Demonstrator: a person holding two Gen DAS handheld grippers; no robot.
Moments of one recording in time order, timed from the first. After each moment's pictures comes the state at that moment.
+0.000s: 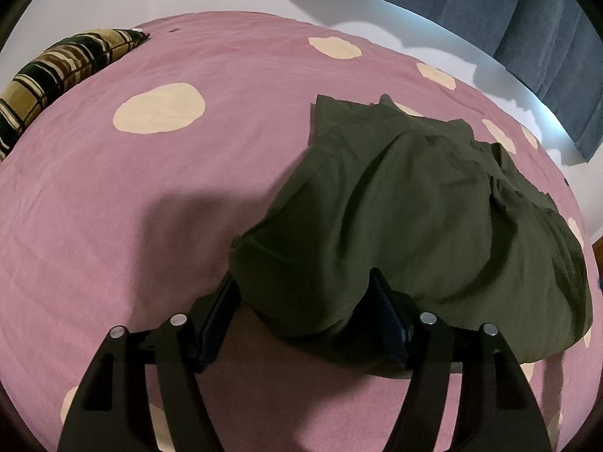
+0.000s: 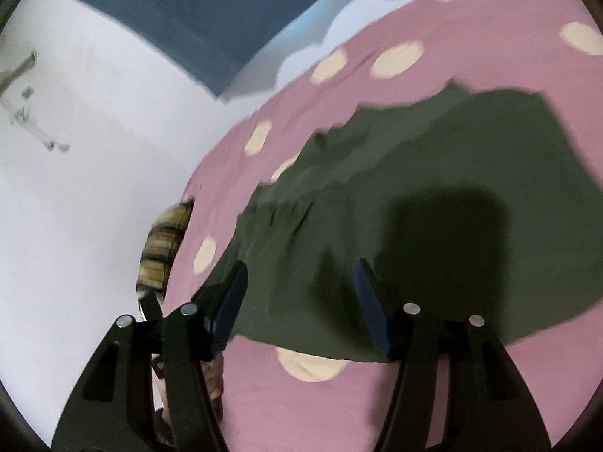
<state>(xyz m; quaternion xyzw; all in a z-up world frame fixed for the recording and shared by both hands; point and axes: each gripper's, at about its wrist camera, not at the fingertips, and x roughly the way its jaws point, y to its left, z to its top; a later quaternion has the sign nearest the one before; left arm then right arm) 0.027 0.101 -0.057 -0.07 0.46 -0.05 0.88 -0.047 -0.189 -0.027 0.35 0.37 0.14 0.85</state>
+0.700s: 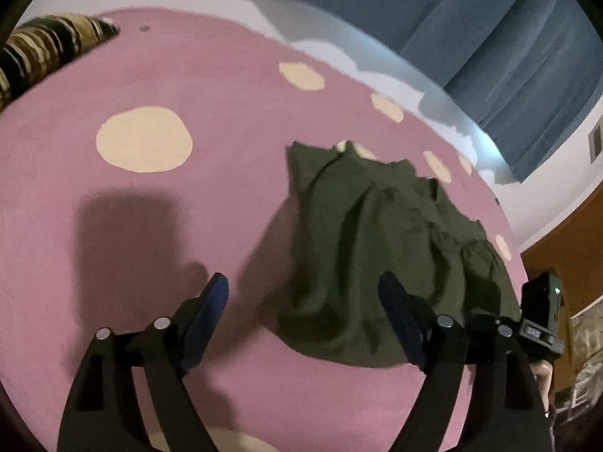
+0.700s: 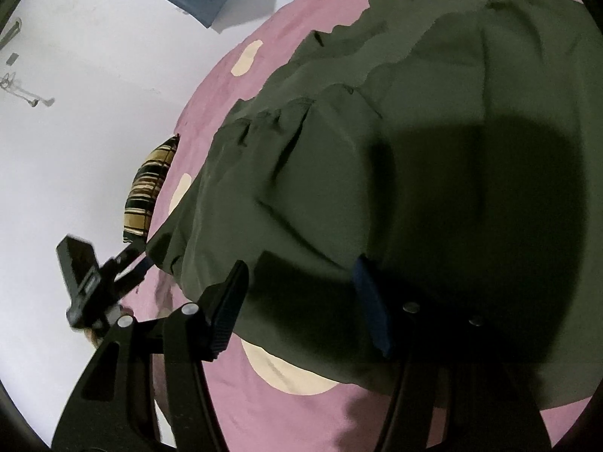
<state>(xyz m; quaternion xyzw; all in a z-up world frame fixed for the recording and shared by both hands) 0.050 0.166 -0.023 -0.15 0.46 -0.19 0.86 -0.014 -0.152 -0.105 0.33 0.45 0.18 0.81</state>
